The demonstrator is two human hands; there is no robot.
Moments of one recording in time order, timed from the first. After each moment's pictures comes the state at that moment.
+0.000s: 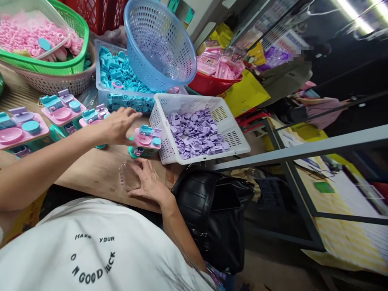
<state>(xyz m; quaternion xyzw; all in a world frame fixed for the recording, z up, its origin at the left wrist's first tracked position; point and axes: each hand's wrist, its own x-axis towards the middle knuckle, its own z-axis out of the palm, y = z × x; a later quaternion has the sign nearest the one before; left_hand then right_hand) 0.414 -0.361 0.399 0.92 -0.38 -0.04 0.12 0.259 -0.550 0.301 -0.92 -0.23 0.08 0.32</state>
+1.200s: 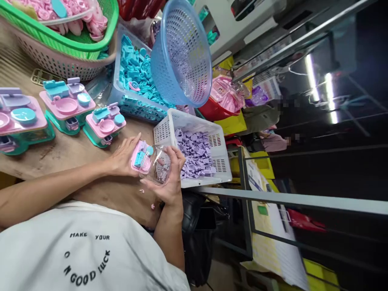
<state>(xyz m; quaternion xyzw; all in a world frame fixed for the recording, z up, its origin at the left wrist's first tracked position) 0.376 -0.366 0.271 0.83 -0.32 0.01 0.46 0.300 -0.565 0.352 -0.89 -0.17 -0.13 0.41</state>
